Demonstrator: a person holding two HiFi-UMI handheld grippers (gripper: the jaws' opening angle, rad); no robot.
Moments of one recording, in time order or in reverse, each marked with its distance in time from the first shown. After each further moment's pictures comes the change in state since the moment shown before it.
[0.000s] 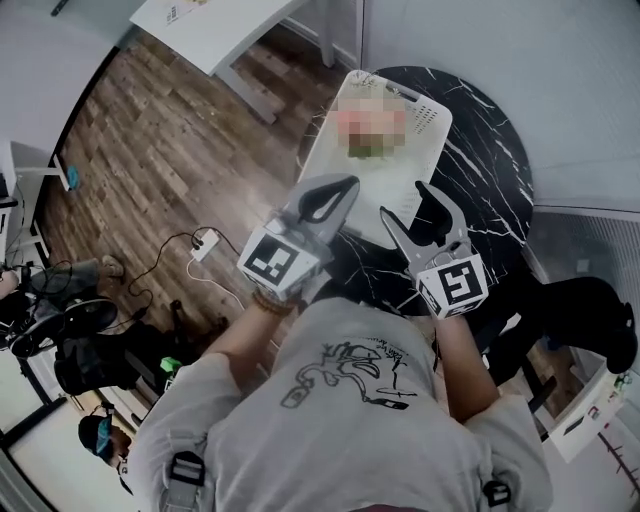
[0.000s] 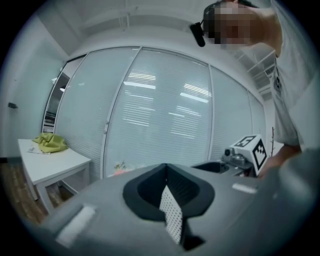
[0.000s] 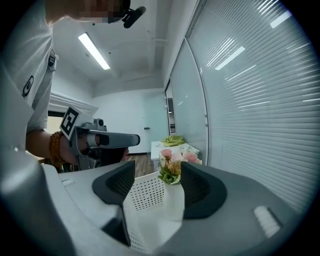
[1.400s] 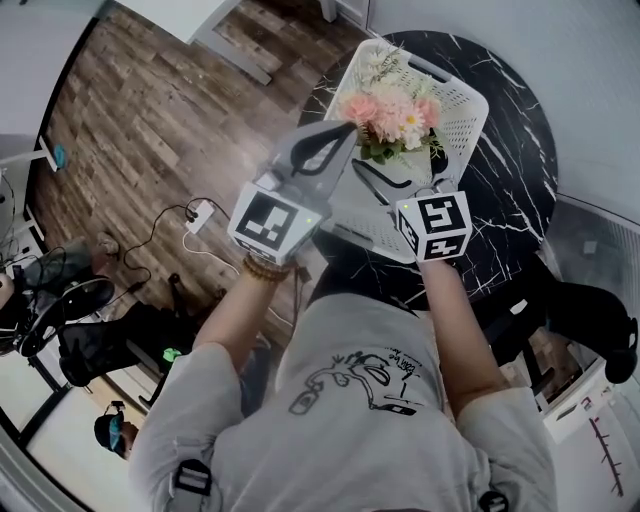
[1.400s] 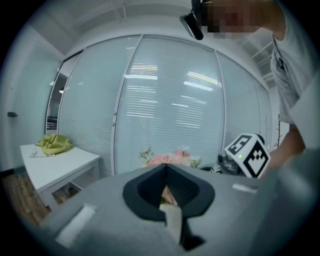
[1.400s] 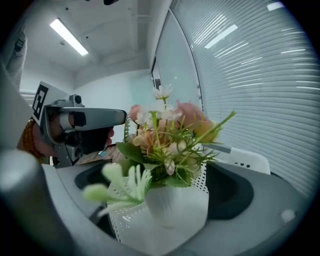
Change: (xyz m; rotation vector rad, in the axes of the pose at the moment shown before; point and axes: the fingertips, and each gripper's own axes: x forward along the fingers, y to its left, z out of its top) left arm 0.061 0.124 -0.059 0.063 0.102 0.054; right arm 0.157 -0.070 -0.091 0.142 0.201 -0.094
